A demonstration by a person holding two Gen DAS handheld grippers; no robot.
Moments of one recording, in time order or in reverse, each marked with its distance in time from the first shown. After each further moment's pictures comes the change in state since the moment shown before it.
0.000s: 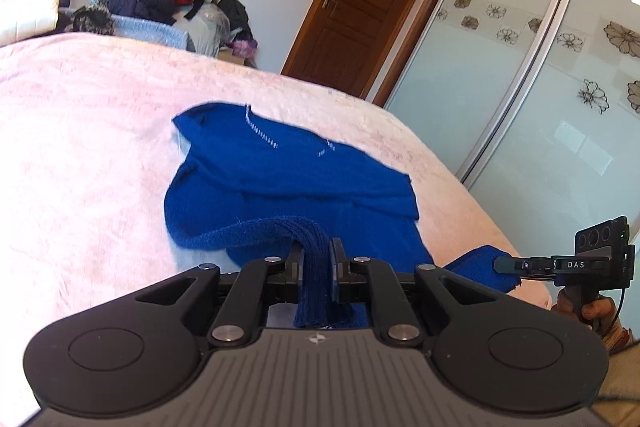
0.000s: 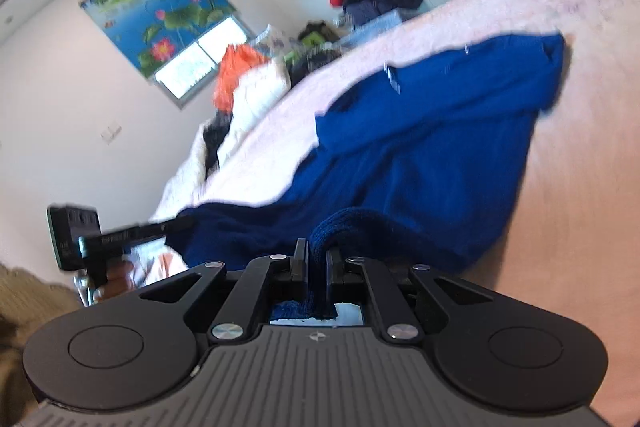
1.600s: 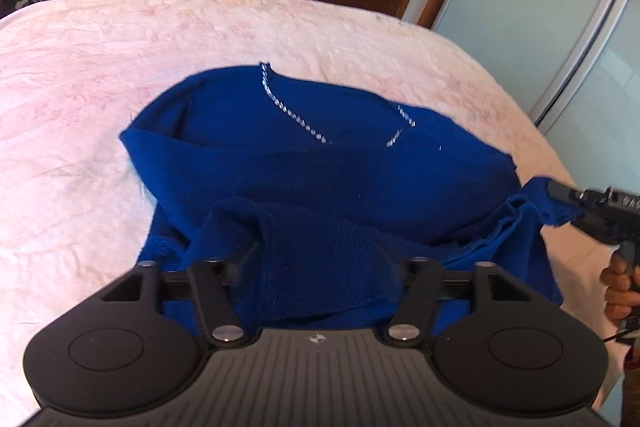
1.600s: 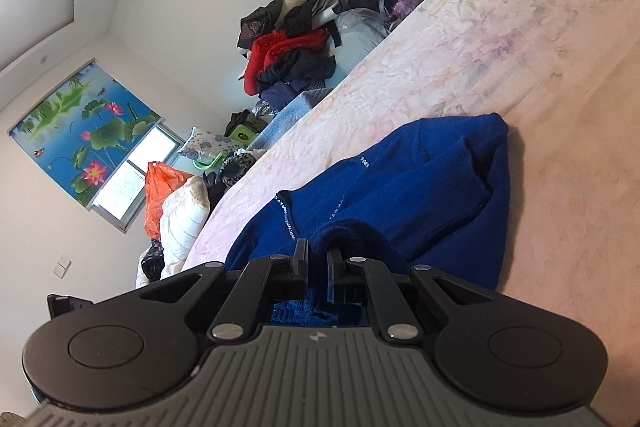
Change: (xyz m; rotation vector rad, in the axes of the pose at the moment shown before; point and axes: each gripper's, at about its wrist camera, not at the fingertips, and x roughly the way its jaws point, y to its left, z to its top) left arm 0.236 0.041 0.084 0.083 0.309 0.122; right arm 0.104 -0.141 0.108 0.231 -0.210 -0.142
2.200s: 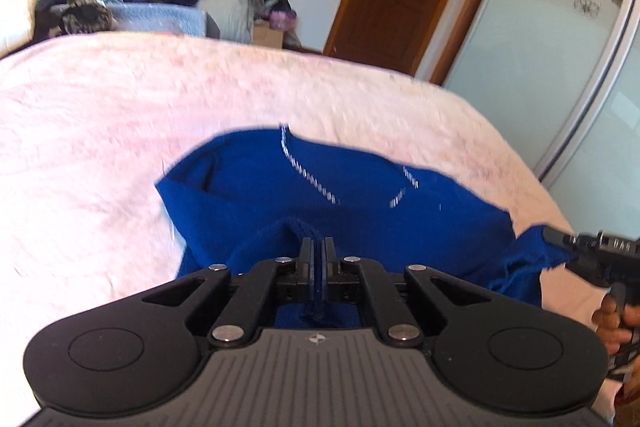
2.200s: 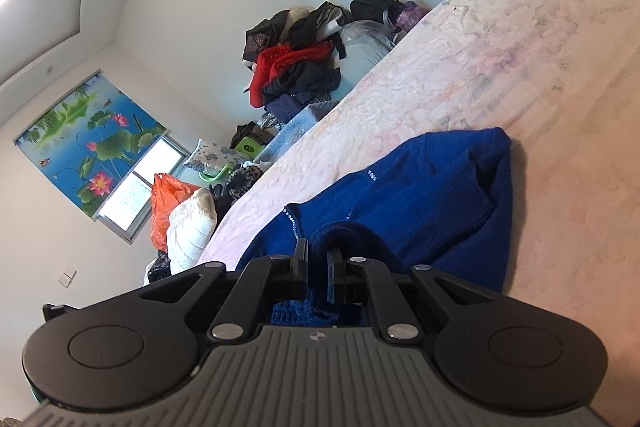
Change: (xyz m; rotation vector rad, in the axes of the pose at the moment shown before) left arm -0.052 0.001 0.009 -0.078 -0.200 0.045; right arm -0.005 0.005 0.006 0.004 -0.044 0.012
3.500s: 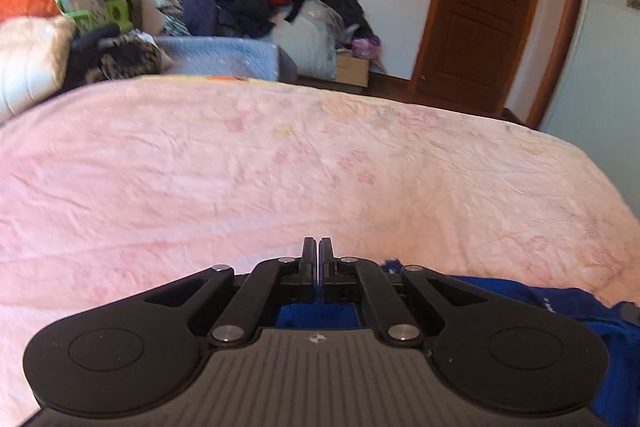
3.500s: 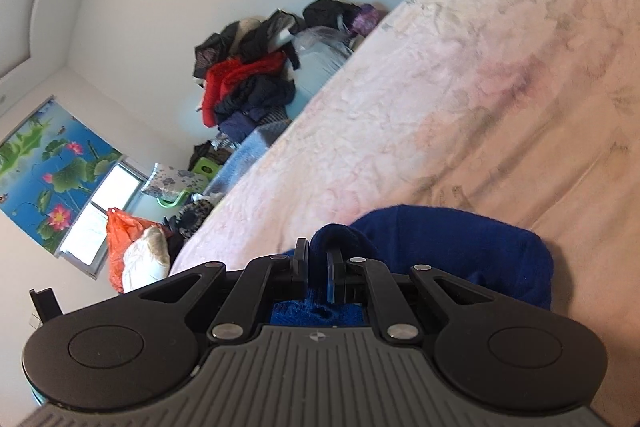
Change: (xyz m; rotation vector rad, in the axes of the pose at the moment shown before) left arm 0.140 0.035 0.105 -0.015 -0.048 0.229; right arm 0.119 -0.053 0.063 0.090 -0.008 -0.123
